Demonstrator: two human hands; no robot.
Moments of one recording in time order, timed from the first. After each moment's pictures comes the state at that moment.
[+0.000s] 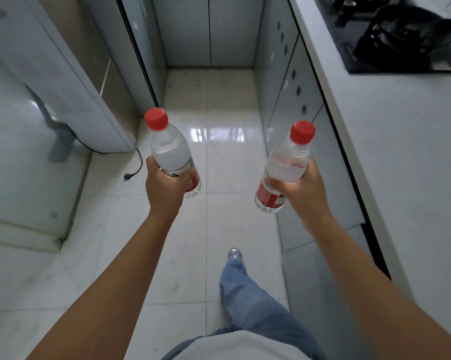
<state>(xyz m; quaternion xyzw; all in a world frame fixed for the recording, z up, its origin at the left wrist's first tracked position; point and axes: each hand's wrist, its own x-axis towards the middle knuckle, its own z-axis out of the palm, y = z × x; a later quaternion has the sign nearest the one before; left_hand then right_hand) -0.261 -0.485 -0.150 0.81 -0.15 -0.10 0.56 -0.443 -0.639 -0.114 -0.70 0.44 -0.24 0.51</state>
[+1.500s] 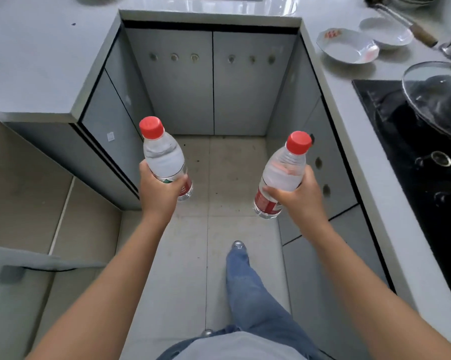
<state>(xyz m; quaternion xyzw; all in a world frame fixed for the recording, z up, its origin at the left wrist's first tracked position) 0.265 -0.968 -0.143 0.81 -0.11 -0.09 0.57 0.079 -1.125 -0.111 -0.69 0.44 -0.23 0.53</state>
